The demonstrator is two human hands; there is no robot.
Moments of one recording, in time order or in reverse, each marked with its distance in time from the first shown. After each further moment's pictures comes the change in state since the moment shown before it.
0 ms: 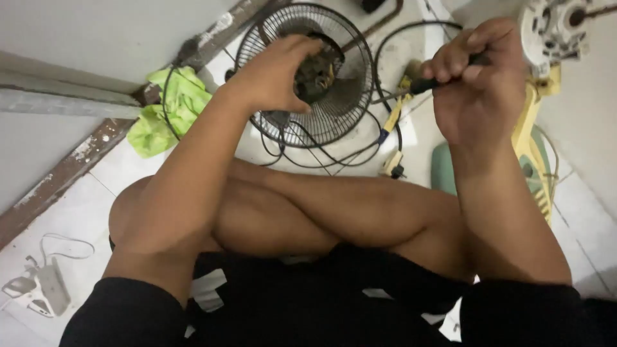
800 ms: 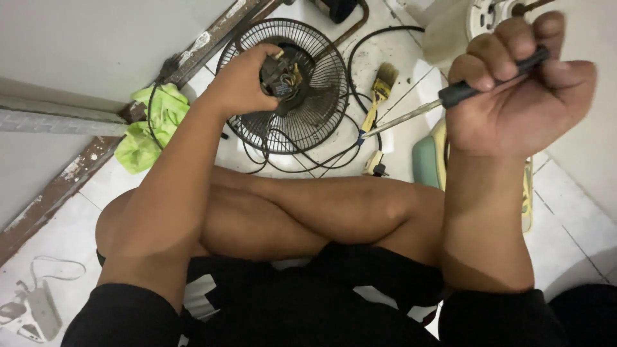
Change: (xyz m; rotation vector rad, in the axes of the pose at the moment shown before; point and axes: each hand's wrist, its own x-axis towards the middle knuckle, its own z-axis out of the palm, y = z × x) left_hand -0.003 -0.018 0.007 -0.112 0.126 -0.119; right_hand -0.026 -0.054 -0.024 0.484 -0.166 -0.091
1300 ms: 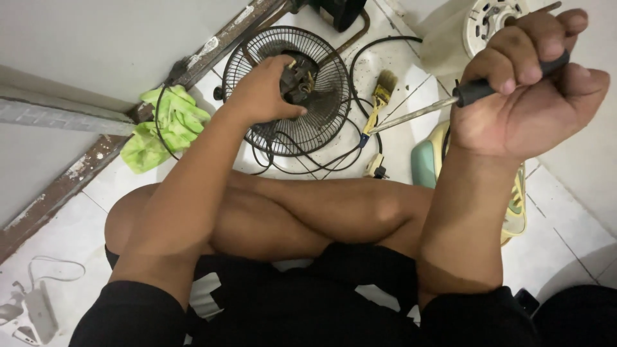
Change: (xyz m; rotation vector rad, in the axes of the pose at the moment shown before) left_hand -0.001 0.016 0.018 0.073 -0.024 -0.084; right_hand -0.001 -0.004 0.001 0.148 -0.039 -0.061
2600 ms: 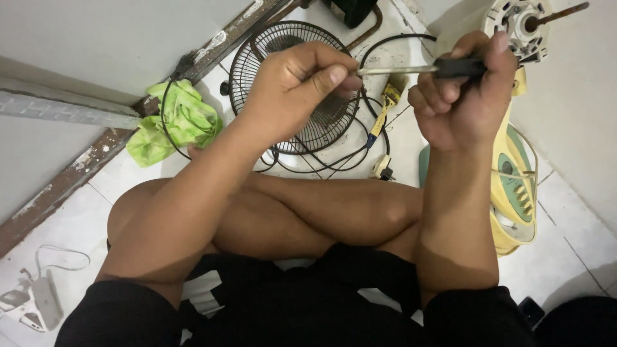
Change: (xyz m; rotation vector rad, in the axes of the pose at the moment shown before) left_hand -0.041 0.123 -0.065 -1.002 0.136 0.283; right_hand 0.020 0.059 0.024 -0.391 0.257 0.154
